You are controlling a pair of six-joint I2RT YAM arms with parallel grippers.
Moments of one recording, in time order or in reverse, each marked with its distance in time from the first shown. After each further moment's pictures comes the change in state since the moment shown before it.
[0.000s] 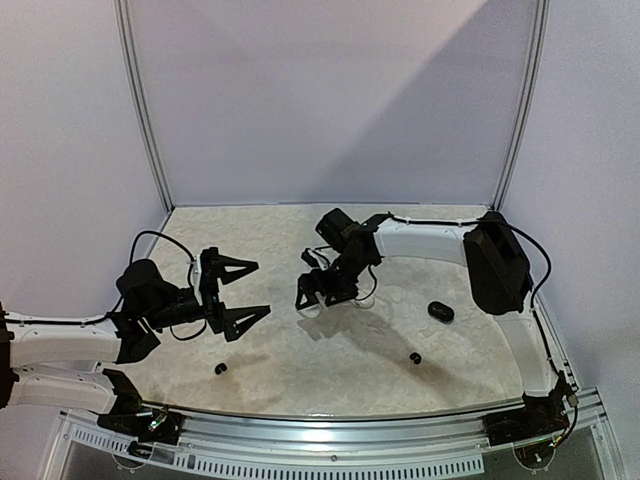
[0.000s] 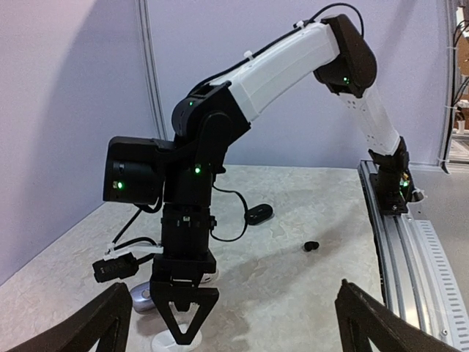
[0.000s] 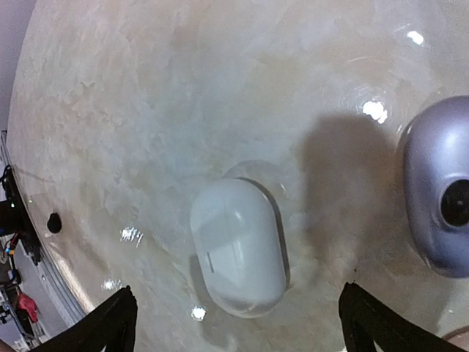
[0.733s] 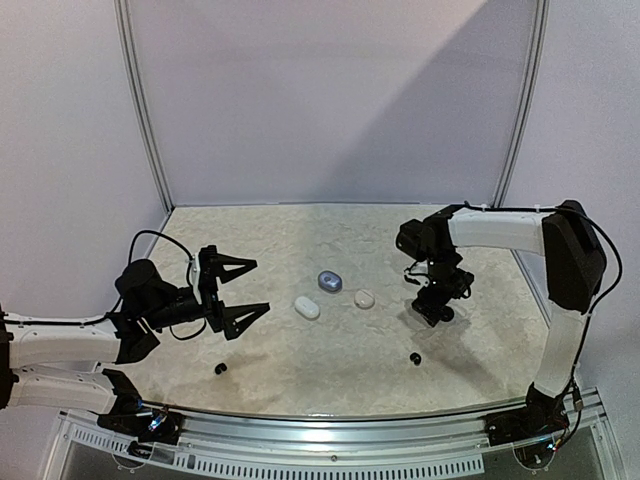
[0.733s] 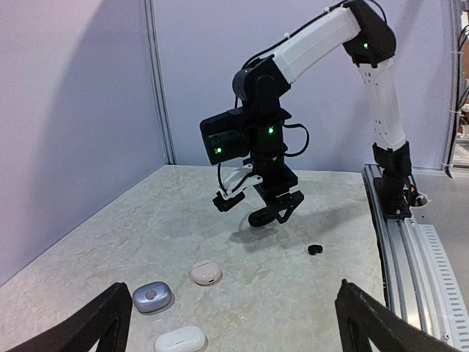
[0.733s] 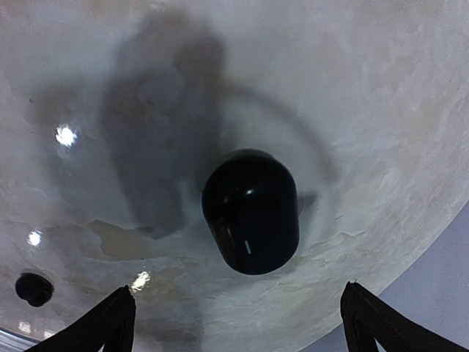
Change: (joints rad) left arm 0.000 -0.007 -0.001 0.006 -0.018 -0.010; right arm -0.198 -0.428 -0.496 -0.466 0.698 -0.402
